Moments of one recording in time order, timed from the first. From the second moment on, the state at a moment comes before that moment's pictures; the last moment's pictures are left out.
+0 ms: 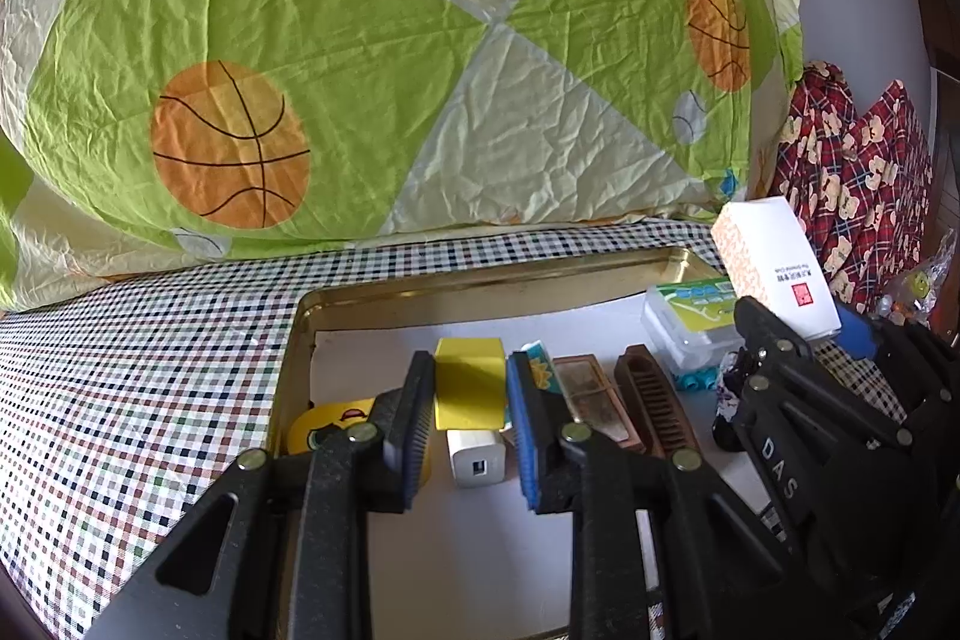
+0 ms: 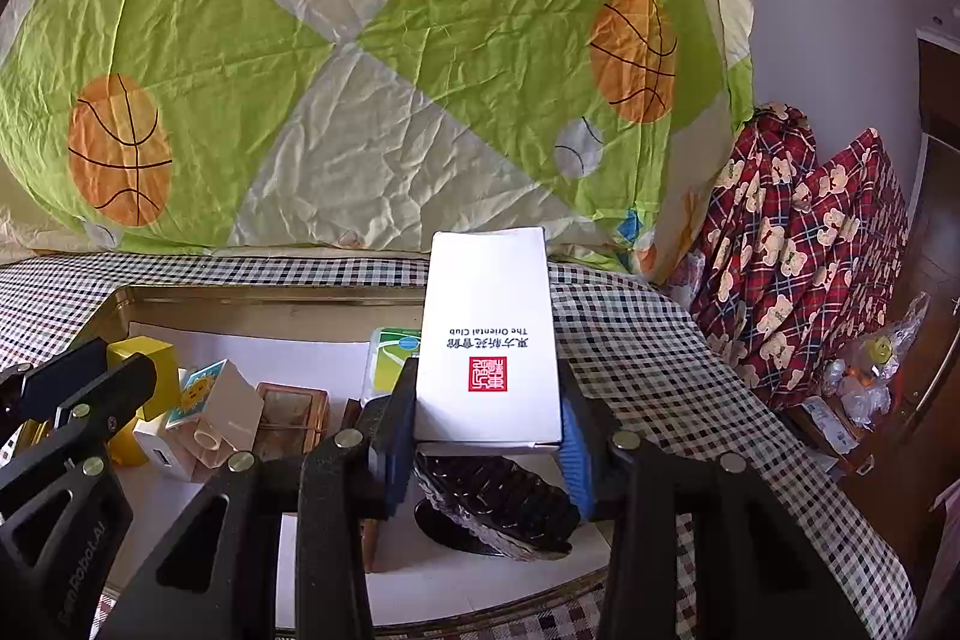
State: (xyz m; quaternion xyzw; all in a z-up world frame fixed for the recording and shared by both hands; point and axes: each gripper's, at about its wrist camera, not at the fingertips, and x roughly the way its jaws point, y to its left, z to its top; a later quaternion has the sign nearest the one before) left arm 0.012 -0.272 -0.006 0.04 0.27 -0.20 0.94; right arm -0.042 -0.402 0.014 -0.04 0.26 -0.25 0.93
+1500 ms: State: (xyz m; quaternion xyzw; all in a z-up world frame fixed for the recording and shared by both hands) left arm 0.095 -0.297 0.004 0.06 0.36 -0.17 0.92; right arm 0.059 -0.418 0.018 0.01 0.40 -0.13 0.91
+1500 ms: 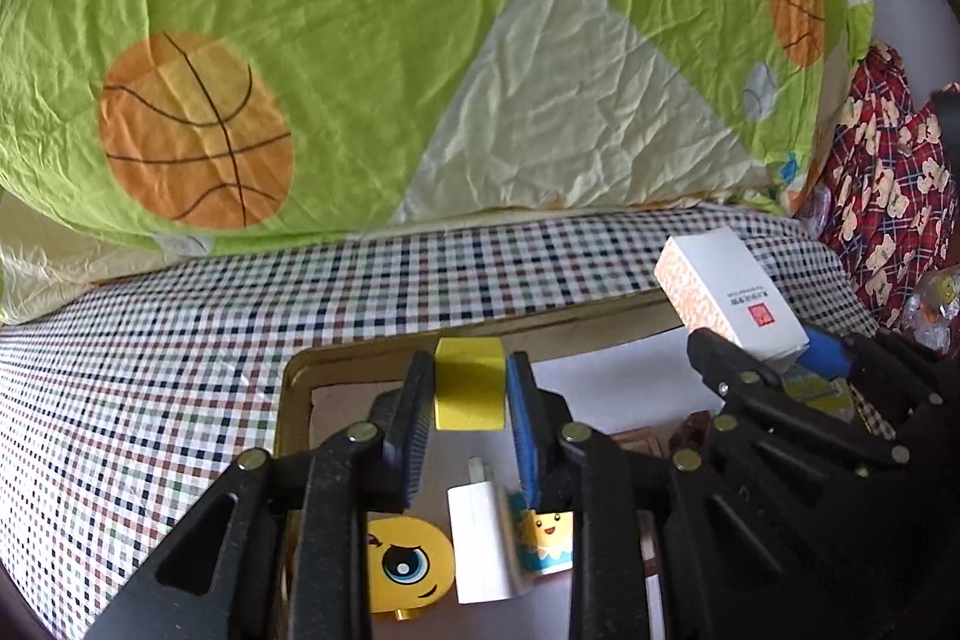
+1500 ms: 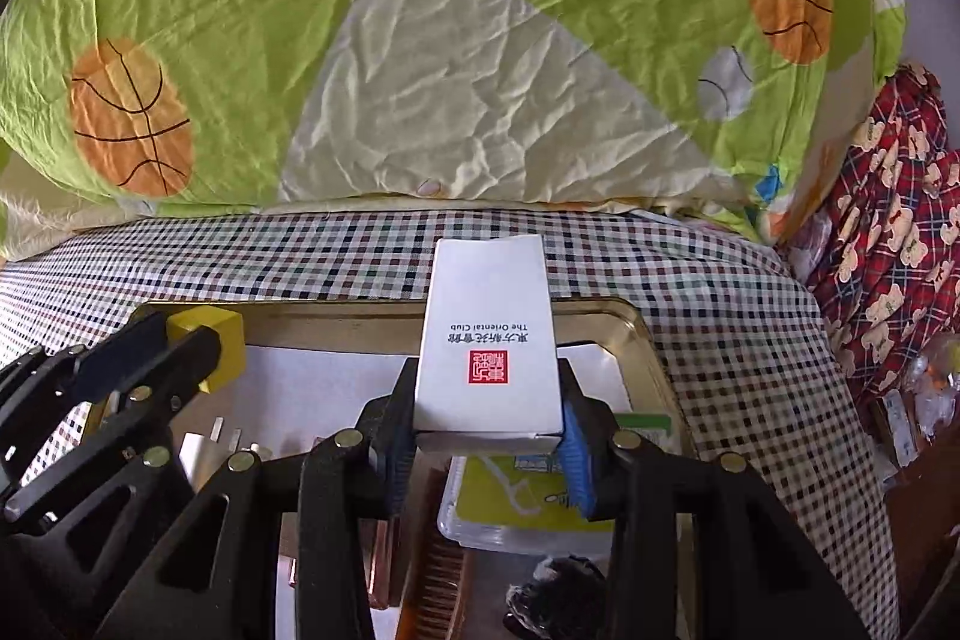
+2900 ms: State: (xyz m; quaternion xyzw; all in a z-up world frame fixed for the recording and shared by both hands) left arm -0.001 -0.243 0.029 0.09 0.20 -0.05 0.97; right arm -0.015 -0.402 0.029 0.00 0.32 -0.14 0.94
